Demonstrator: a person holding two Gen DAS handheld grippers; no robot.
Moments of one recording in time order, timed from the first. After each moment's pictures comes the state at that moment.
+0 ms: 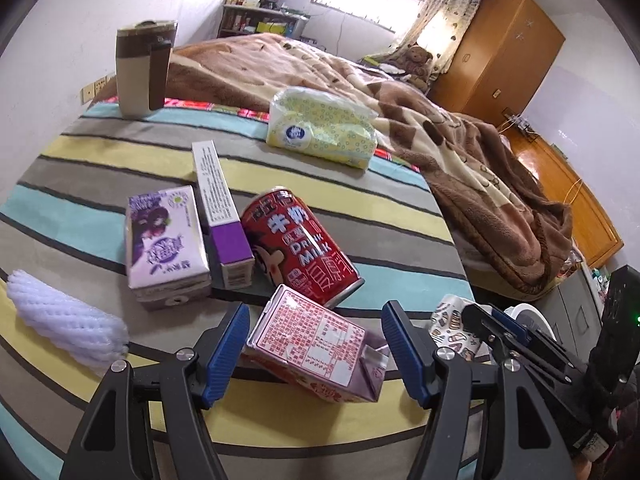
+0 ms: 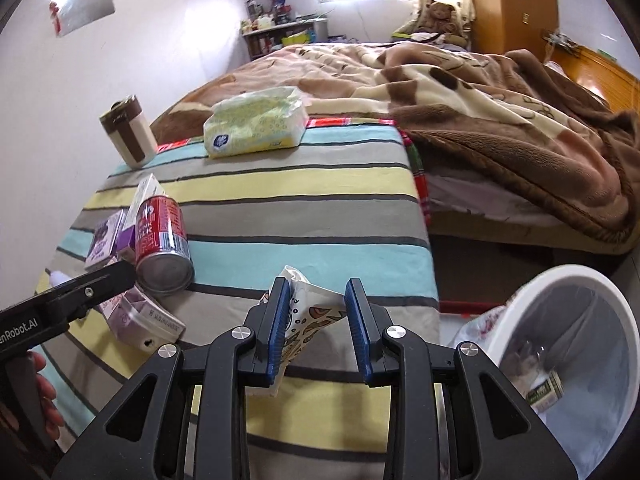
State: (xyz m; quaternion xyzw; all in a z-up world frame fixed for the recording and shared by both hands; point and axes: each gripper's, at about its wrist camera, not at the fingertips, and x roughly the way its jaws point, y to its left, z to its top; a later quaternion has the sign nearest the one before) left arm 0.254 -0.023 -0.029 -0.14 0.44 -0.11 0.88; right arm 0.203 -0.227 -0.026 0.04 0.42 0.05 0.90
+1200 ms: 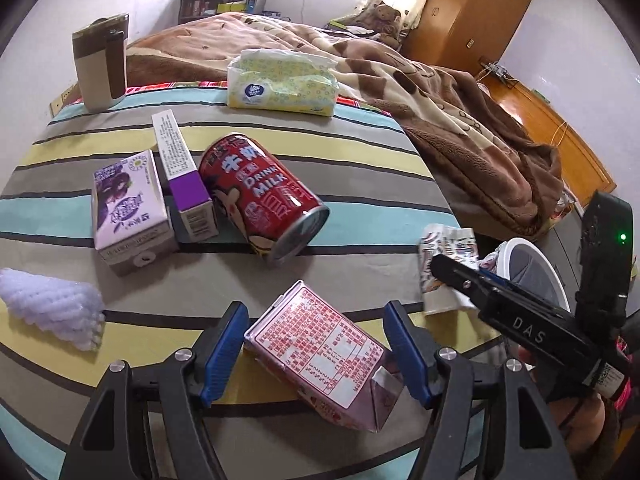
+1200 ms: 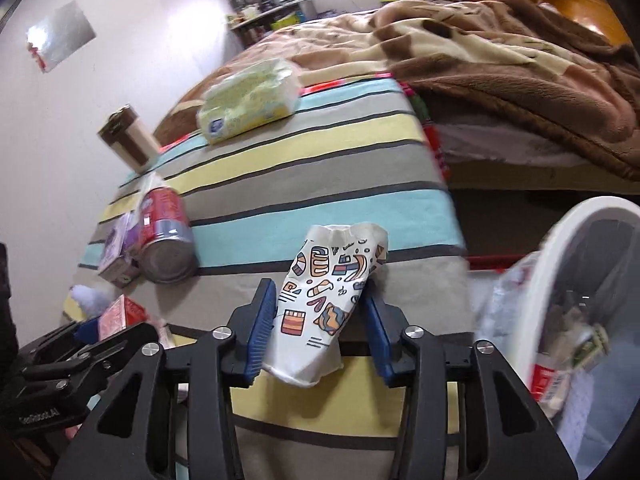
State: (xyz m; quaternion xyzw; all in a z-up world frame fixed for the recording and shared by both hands) left arm 0.234 -0.046 -0.041 -0.07 0.48 -0.16 0.86; right arm 0.188 -0.246 -0.044 0.14 0.45 0.06 0.88
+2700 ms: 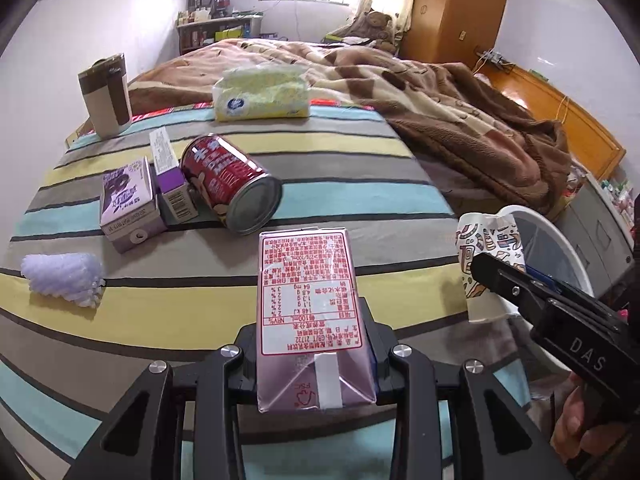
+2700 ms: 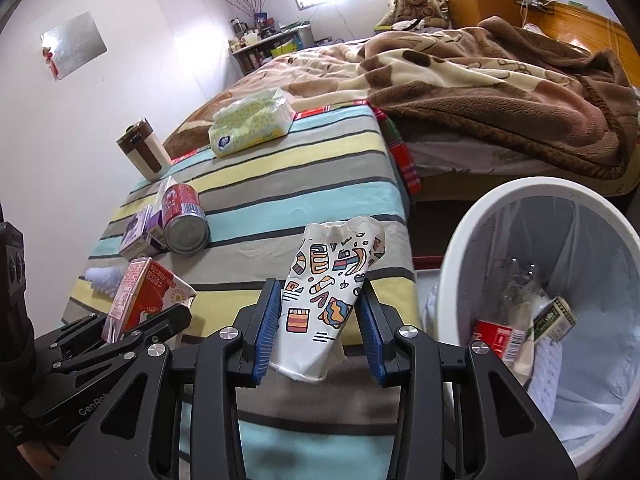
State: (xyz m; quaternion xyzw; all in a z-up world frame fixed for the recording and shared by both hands) left arm 0.180 -0.087 -0.033 -0.01 0.44 -0.13 0.89; right arm 0.125 -0.261 -0.024 0.14 0.40 0.06 0.90
